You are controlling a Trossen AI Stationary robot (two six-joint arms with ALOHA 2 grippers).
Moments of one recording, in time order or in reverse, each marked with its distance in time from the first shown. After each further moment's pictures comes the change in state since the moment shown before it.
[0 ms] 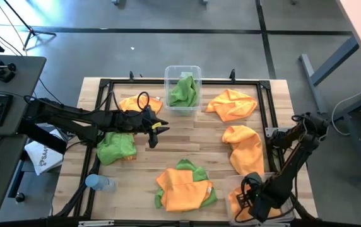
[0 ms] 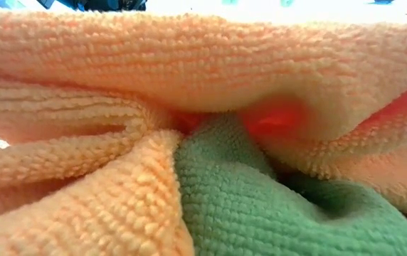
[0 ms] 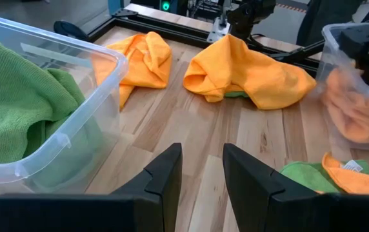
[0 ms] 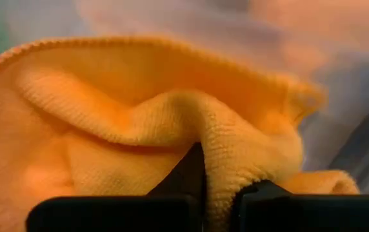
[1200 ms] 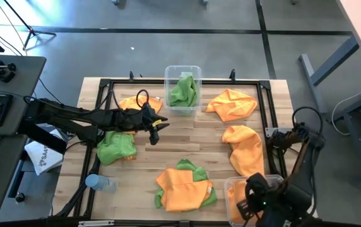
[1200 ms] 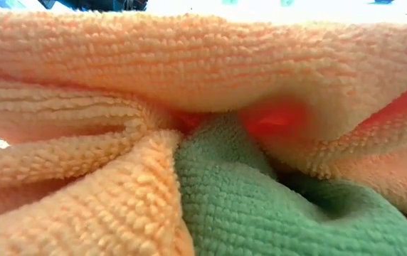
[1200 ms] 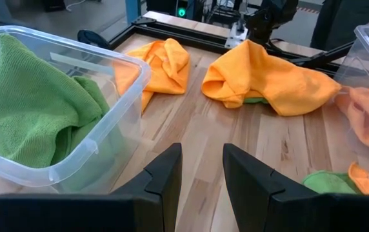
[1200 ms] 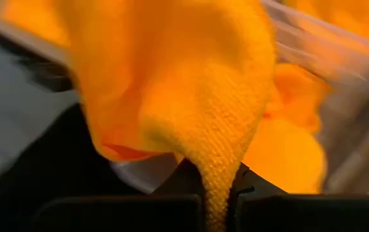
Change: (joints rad) left arm 0.020 0.000 0.000 0.005 -0.048 0.027; right arm -0.018 0.156 0.790 -0.606 0.184 -0.120
